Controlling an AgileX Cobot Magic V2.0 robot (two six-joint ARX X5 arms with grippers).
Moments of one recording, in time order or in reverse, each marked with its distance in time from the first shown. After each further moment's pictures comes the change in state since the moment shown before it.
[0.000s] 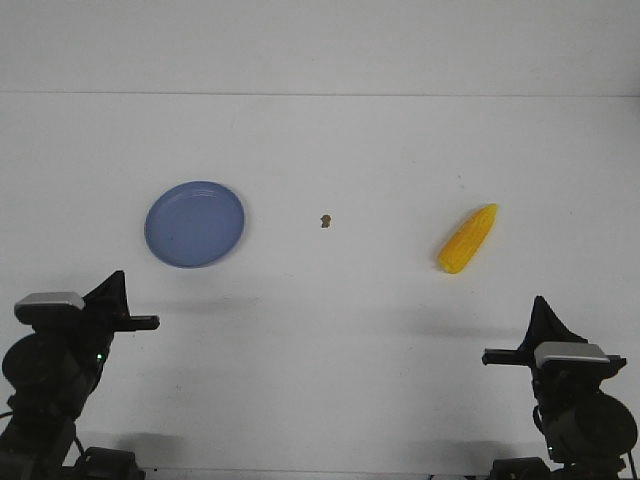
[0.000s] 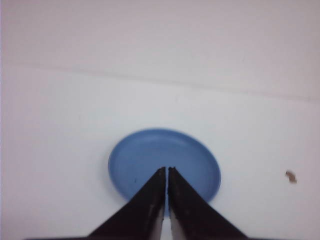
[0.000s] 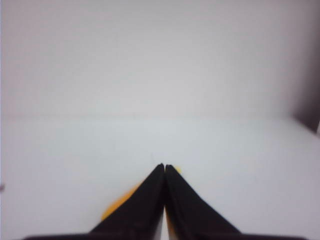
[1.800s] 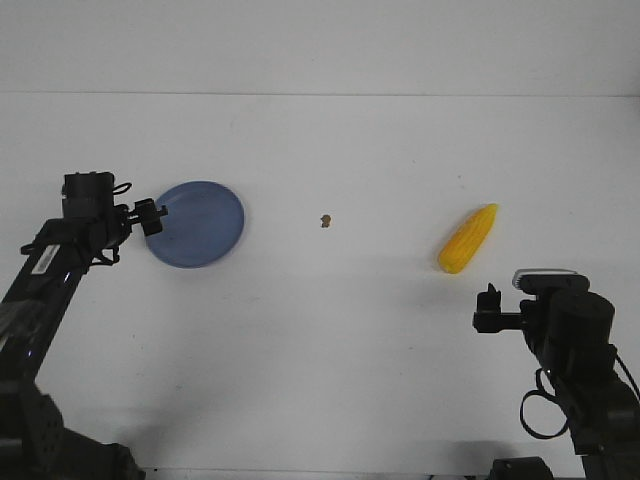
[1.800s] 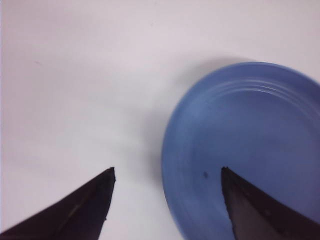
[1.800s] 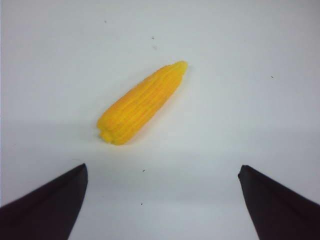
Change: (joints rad) left arm 0.187 1.066 0.542 -0.116 0.001 -0.058; right arm 0.000 0.490 0.333 -0.352 -0.006 0.011
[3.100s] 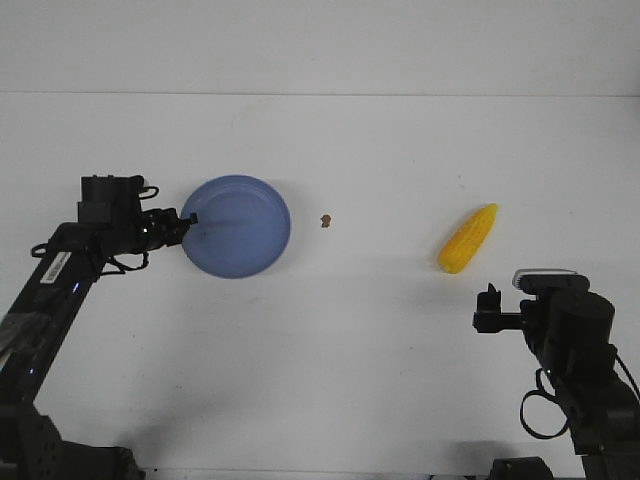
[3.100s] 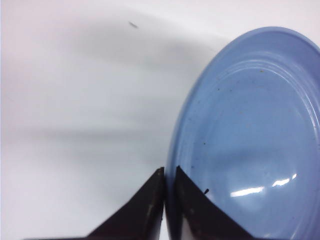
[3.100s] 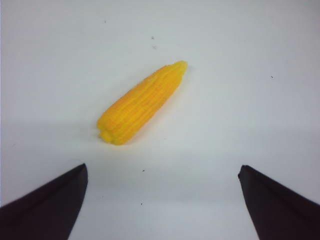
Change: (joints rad) left arm -0.088 -0.096 -0.065 -0.016 0.407 -0.017; right arm 0.000 0.000 0.000 0.000 0.000 0.000
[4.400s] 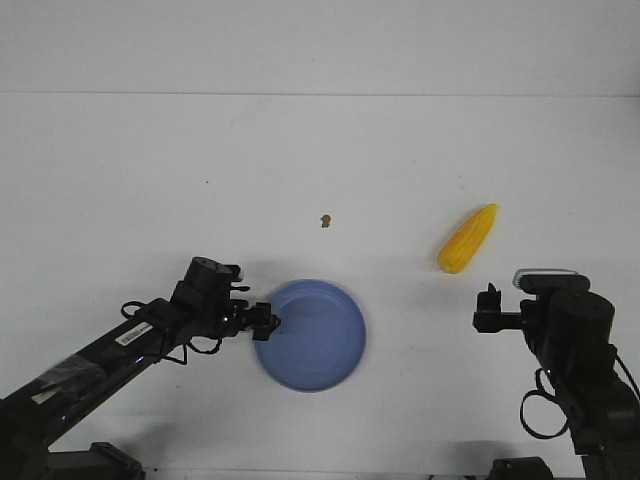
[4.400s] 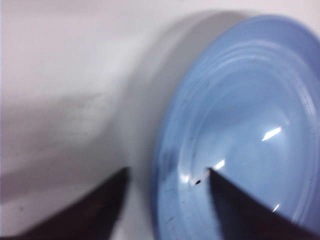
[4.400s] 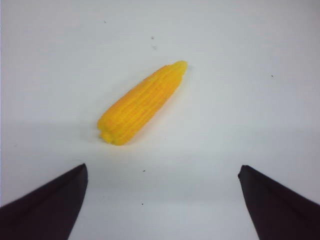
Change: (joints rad) left arm -0.457 -0.100 -0.436 0.254 0.016 -0.170; right arm 0.000 0.000 0.000 0.000 0.000 0.008
